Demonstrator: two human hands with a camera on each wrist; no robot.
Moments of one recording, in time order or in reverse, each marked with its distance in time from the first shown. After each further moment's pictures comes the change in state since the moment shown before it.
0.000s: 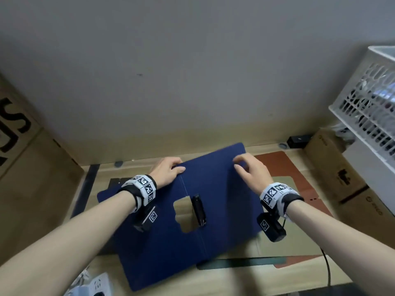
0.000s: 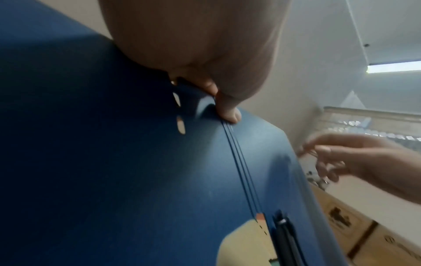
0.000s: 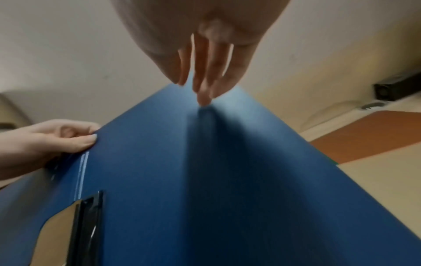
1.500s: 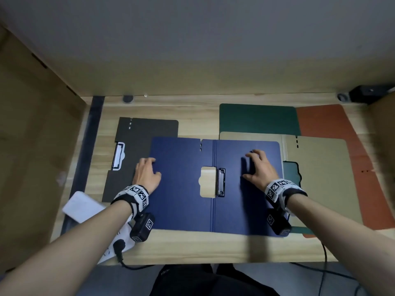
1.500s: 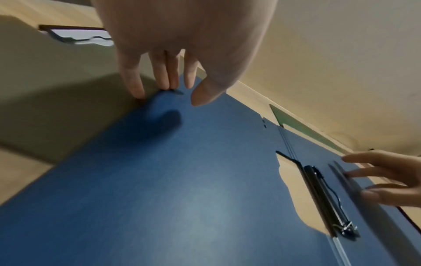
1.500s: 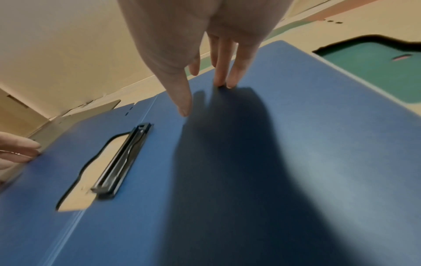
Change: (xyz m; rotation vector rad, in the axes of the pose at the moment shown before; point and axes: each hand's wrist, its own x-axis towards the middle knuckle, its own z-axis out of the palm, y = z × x) left_hand -0.077 -0.210 0.101 0.083 0.048 -0.585; right_hand -0.028 0.070 0.184 -0.217 -0.494 0.284
